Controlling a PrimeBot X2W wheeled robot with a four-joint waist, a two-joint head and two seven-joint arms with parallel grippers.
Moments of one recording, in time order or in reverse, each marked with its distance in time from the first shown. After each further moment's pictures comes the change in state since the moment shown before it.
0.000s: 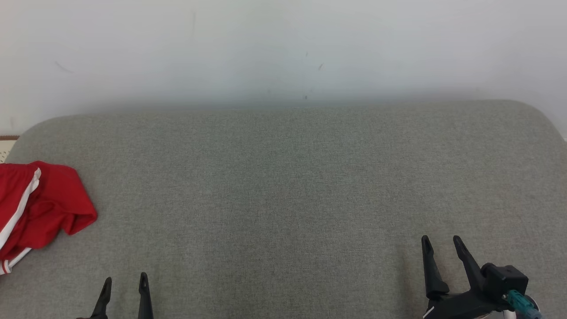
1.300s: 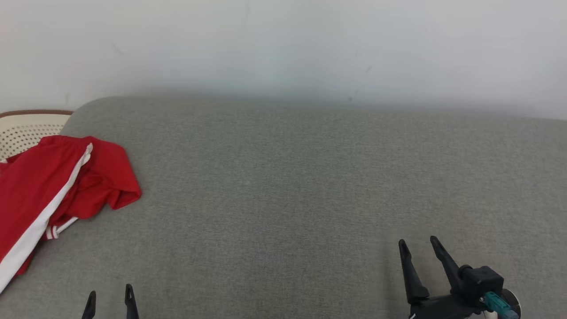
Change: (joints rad) left arm 0.033 -0.011 0.057 0.002 0.049 0.037 -0.021; right arm -0.001 -0.004 0.086 0.000 -0.034 0.000 -0.022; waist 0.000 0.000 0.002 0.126
